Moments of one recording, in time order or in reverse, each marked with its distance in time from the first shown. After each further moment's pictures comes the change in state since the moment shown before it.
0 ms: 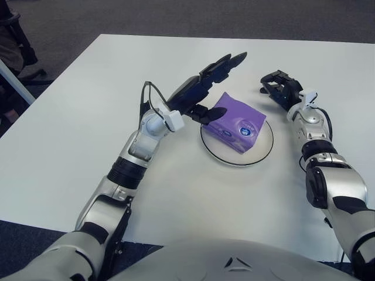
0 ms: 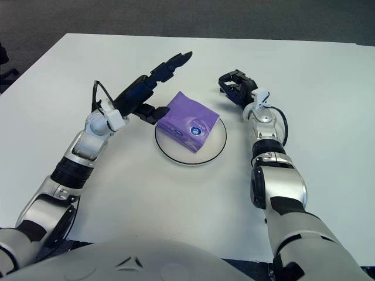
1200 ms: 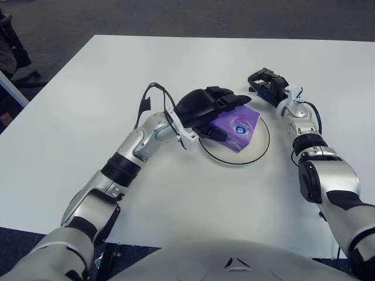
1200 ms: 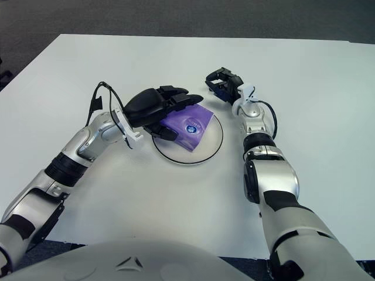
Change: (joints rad) left arm -0.056 0.129 -0.160 0.096 0.527 -0.112 0.141; right arm -0.063 0.047 0.052 0.045 -0.039 -0.009 -0.001
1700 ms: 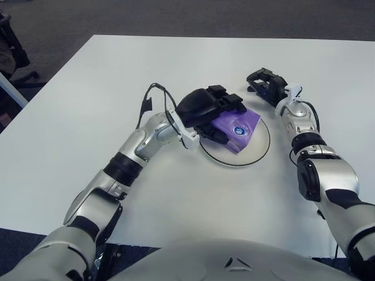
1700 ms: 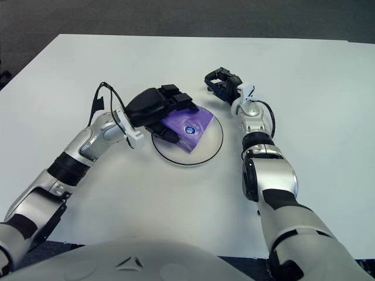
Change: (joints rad) left arm -0.003 0.000 -0.001 -0.024 0.060 0.036 0.009; right arm -0.024 0.016 -0.010 0.009 -0.002 0.024 0.021
